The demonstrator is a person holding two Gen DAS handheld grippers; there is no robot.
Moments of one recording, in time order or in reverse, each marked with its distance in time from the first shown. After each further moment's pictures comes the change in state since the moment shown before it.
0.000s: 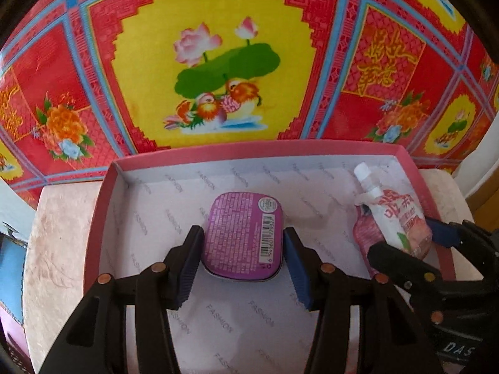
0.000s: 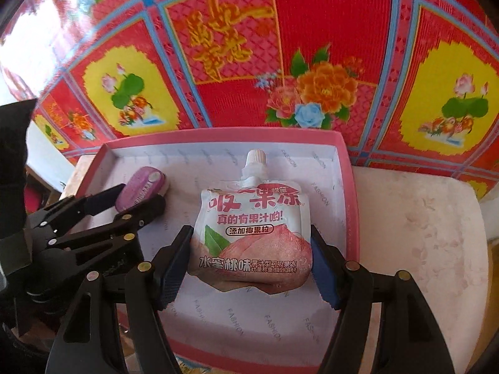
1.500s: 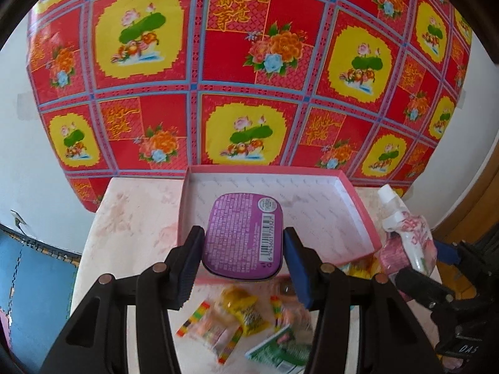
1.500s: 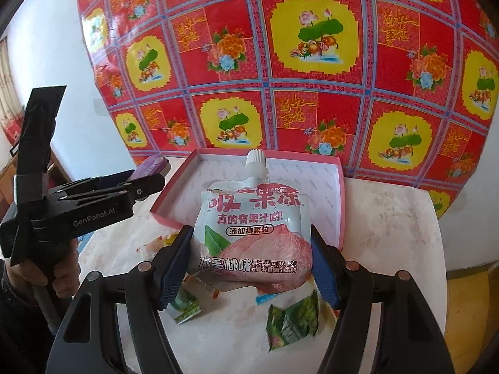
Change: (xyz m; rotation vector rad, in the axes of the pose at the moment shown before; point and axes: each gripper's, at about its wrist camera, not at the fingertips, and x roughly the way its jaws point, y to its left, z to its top) left arm -0.168 0.043 -0.061 -0.073 -0.191 -0.073; right arm -0.151 0.041 -0.083 -0.114 -0.238 0.063
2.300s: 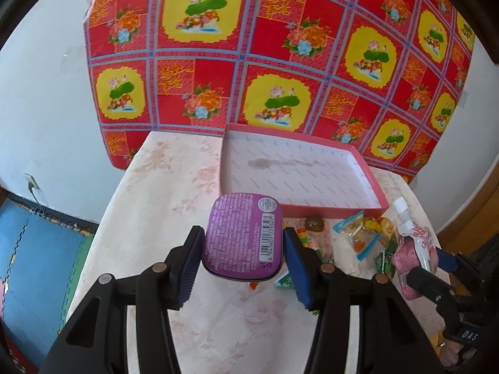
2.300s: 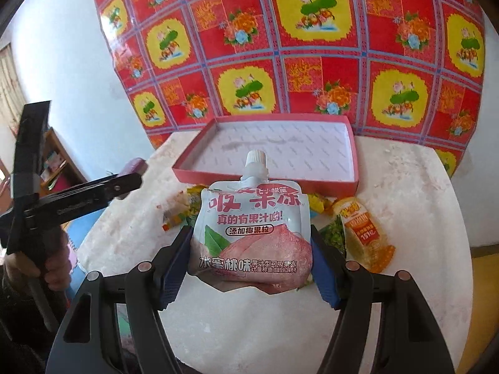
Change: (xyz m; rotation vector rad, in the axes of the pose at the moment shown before) left arm -0.048 0.034 -0.073 -0.081 0.009 0.042; right arm -0.028 0.016 -0.073 0.009 -0.006 0.055
